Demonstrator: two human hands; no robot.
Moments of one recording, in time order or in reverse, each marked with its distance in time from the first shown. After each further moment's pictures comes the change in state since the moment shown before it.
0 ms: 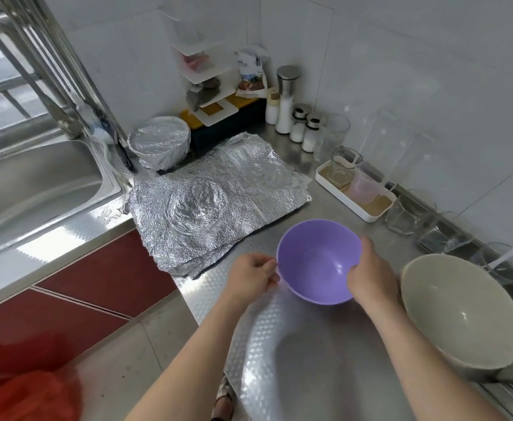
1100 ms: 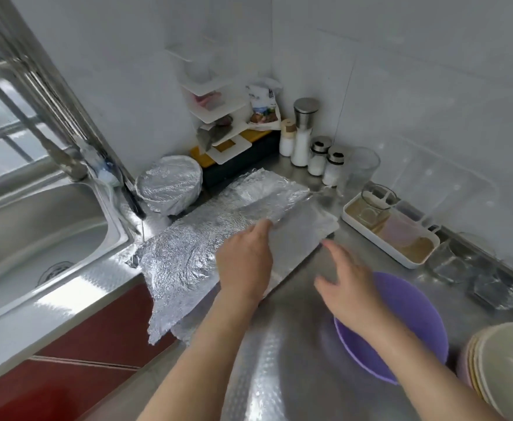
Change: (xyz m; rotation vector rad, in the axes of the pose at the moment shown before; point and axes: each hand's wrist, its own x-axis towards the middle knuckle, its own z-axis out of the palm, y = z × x) left_hand 0.078 0.084 -0.076 0.931 0.589 0.620; right_hand 0.039 -0.108 0.023 0.126 0.012 -0.496
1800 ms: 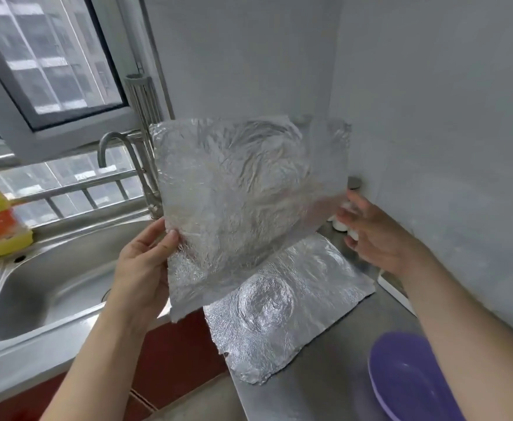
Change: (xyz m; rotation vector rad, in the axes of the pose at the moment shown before) left_hand -0.043 -0.122 -0.205 -1.669 0.267 -0.525; right_hand 0.078 -0.116 -0.101 1.072 -0.364 -0.018
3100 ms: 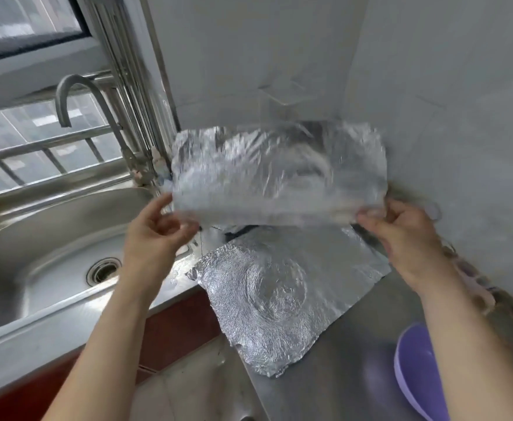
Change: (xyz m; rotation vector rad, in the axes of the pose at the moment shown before) left_hand 0.104 -0.035 -0.057 0.450 -0.036 0.069; right_hand 0.025 0.034 0.035 -0.211 0.336 -0.208
